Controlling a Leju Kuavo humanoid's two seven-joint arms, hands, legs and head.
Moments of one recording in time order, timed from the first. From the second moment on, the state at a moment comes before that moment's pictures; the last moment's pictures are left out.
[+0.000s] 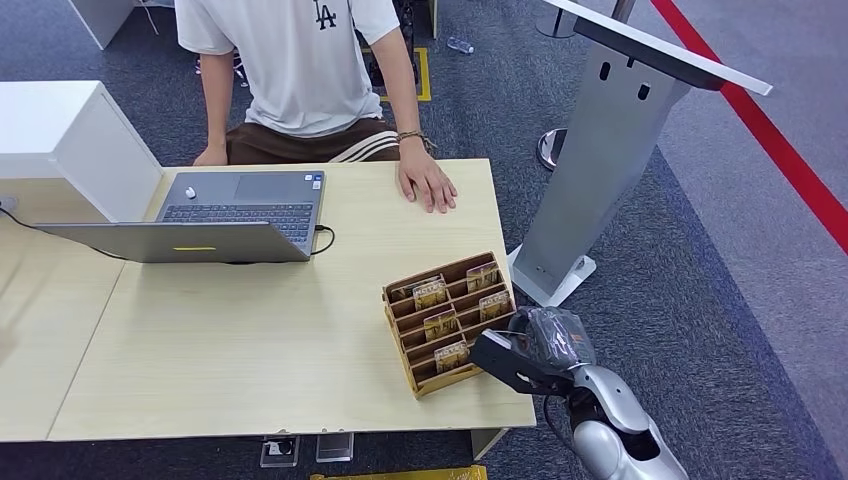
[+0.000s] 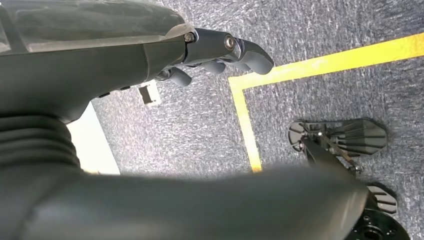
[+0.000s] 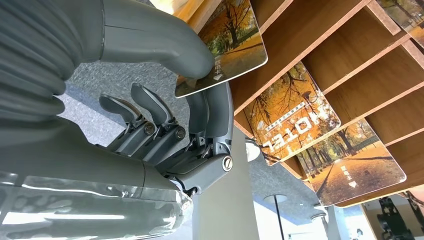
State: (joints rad) left arm -0.13 0.17 -1.11 -0.20 0.99 0.02 0.02; right arm -0.10 -0.25 0.40 -1.46 0.85 -0.04 0.12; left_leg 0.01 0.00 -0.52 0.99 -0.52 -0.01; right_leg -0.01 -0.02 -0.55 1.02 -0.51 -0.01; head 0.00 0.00
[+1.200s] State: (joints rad) left arm -0.12 0.18 -1.11 -0.20 1.02 0.04 0.02; right arm -0.10 -0.34 0.11 -2.00 0.28 0.01 -0.08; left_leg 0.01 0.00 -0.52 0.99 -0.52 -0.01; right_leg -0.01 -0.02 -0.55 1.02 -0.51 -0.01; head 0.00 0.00
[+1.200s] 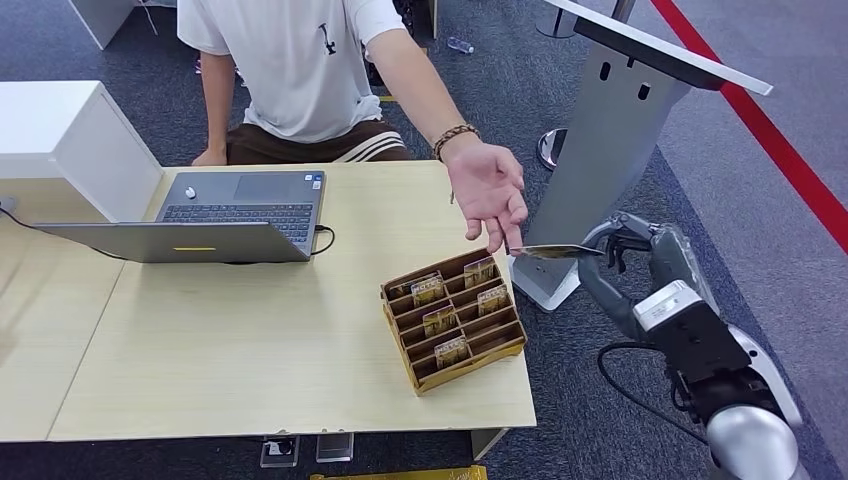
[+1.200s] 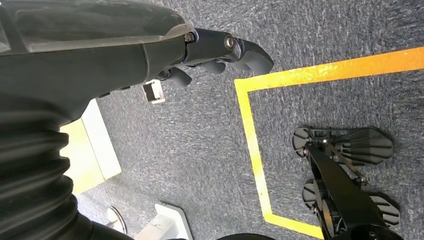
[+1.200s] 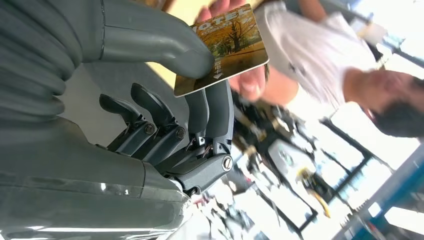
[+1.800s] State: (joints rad) left arm -0.15 0.16 -1.12 -0.20 0.99 0.05 0.05; right arm -0.09 -0.23 0.21 -1.97 0.82 -0.68 -0.22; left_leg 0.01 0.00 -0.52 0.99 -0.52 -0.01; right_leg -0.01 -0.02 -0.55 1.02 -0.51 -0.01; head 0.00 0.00
